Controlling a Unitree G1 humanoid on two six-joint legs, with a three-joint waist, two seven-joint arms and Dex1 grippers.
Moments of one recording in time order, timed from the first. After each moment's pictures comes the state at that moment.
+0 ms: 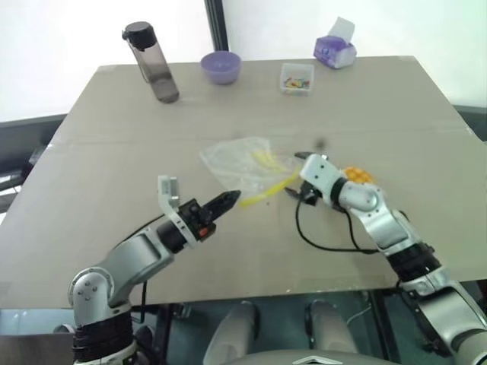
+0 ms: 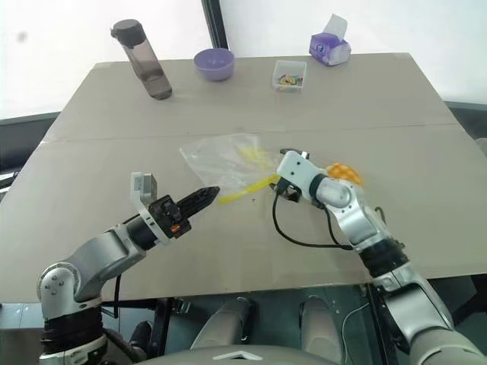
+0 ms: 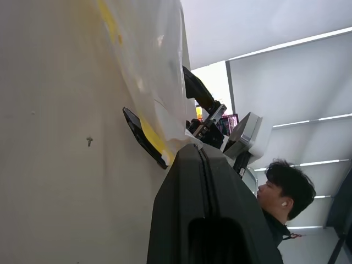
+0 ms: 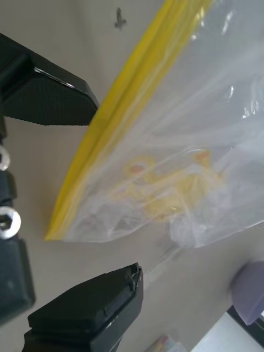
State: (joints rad) left arm -0.07 0.39 0.35 -0.32 -1.95 1.04 0.26; right arm -0.58 -0.41 0.37 0.16 -0.29 0.00 0.55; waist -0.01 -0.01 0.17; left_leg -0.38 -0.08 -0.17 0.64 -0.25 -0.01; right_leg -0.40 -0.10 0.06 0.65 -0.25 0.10
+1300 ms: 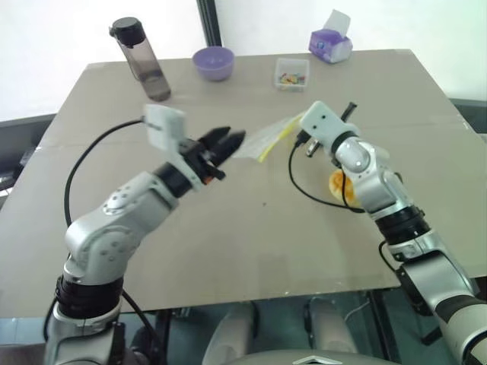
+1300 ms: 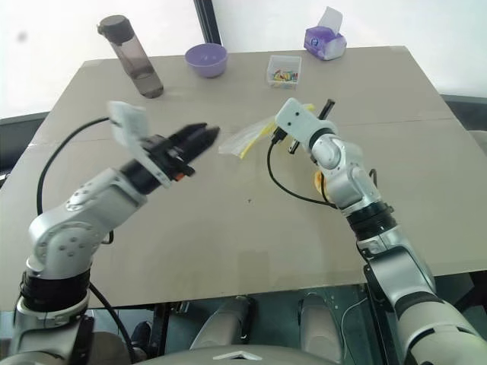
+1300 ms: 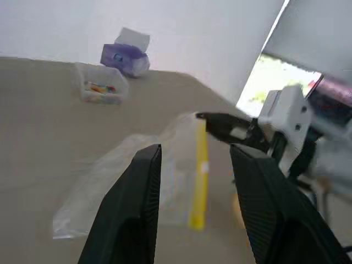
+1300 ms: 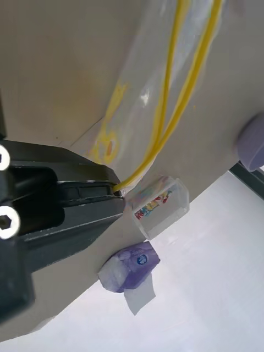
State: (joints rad) left arm -0.39 0.67 -0.01 -0.51 -0.90 0.64 -0.15; right arm -0.82 -0.33 0.35 0.22 -0.56 0.27 0.34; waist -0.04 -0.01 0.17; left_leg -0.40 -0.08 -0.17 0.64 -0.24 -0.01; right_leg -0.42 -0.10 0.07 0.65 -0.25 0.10
